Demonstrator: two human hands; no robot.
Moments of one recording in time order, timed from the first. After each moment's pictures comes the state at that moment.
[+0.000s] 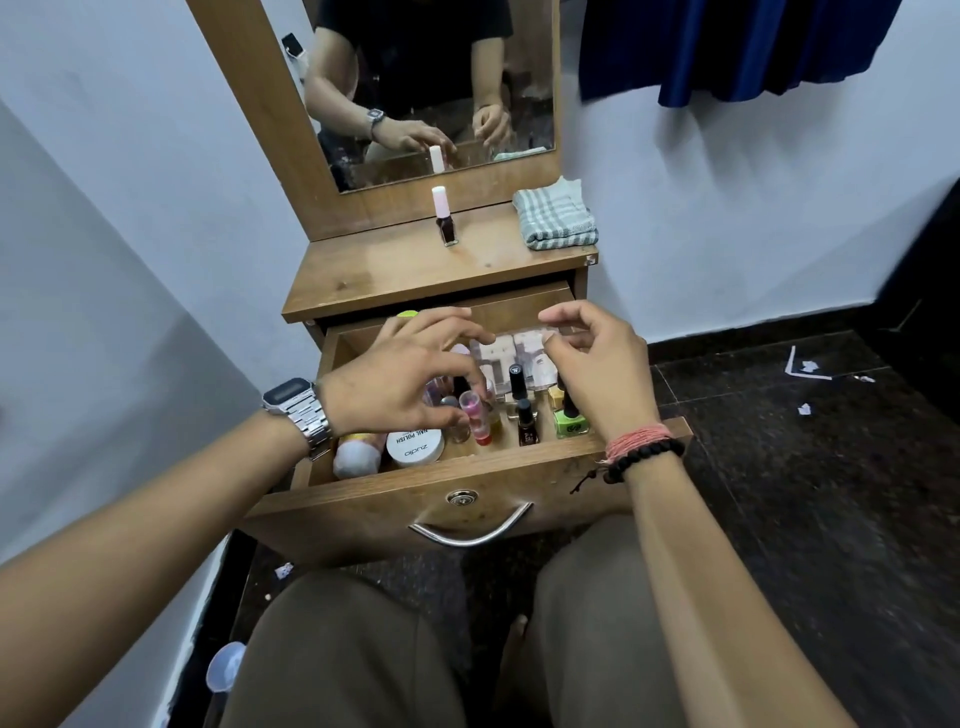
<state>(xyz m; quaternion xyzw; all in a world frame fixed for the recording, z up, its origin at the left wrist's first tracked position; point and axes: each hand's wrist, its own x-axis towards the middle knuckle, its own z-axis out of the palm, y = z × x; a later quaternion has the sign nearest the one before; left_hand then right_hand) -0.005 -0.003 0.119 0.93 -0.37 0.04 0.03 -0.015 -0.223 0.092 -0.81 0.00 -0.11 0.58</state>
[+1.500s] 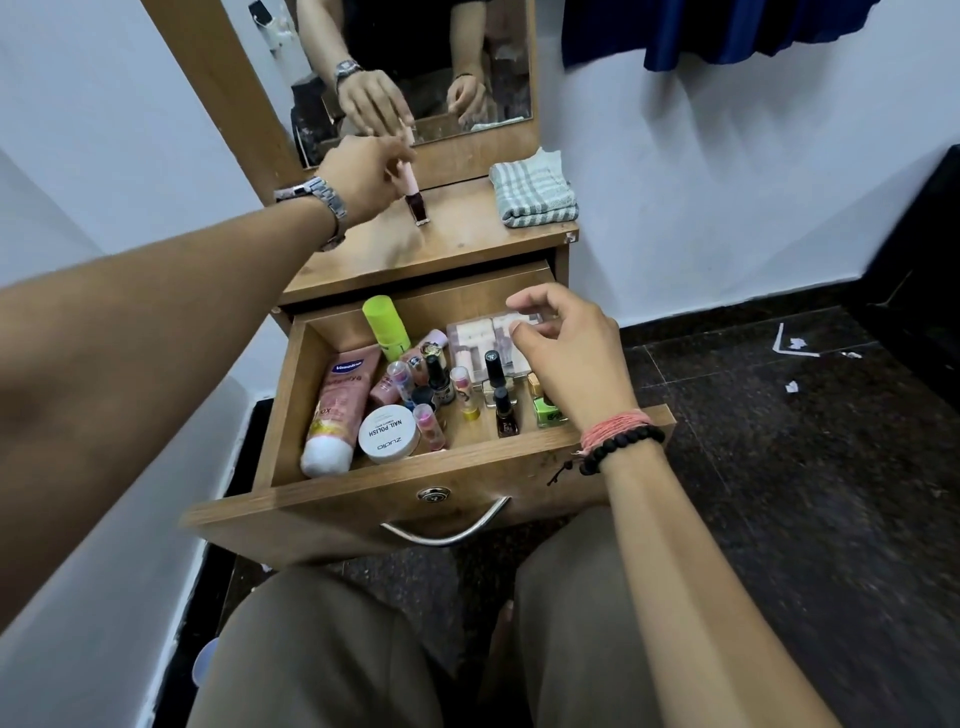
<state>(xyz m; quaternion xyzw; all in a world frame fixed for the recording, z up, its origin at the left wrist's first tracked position) 0.163 -0.006 0.179 0.98 -0.10 0.14 0.06 -0.012 -0.224 0.090 -0.82 -0.02 -0.09 0.56</state>
